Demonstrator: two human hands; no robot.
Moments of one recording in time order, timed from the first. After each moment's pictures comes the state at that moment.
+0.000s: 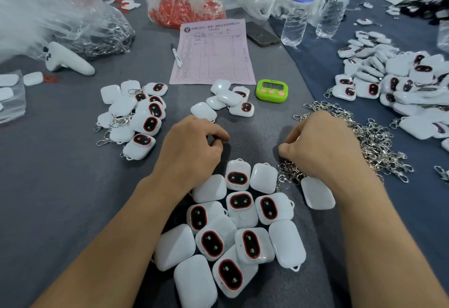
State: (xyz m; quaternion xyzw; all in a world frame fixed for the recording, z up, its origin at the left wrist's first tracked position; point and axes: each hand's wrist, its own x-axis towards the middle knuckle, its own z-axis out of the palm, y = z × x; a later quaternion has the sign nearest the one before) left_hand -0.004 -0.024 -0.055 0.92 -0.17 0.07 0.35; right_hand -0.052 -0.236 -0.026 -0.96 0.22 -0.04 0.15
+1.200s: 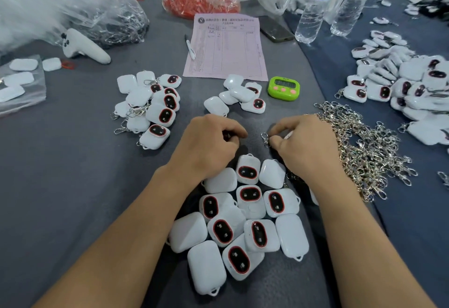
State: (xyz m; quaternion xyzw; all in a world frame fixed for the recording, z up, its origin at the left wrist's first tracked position) left_hand 0.000 -0.024 -0.057 0.90 -0.20 0.03 0.38; right_hand -0.043 -0.212 -0.043 -0.95 0.15 -0.09 0.25
